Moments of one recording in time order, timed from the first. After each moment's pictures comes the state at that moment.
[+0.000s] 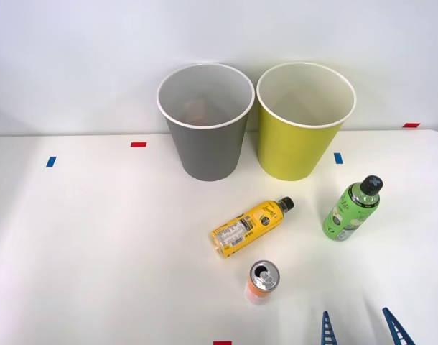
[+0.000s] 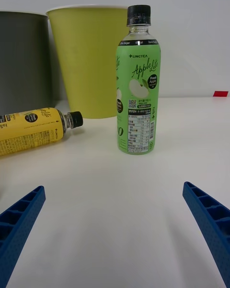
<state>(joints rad) 0.81 -0.09 0.16 -1.58 0.13 -0.90 1.41</state>
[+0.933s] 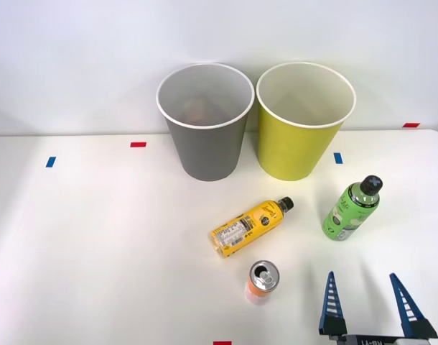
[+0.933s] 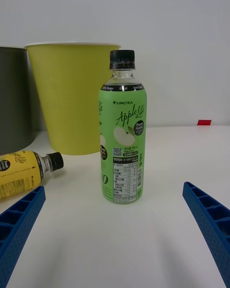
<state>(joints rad) 0.72 -0.15 0.26 -1.69 -0.16 -0.80 1.66</state>
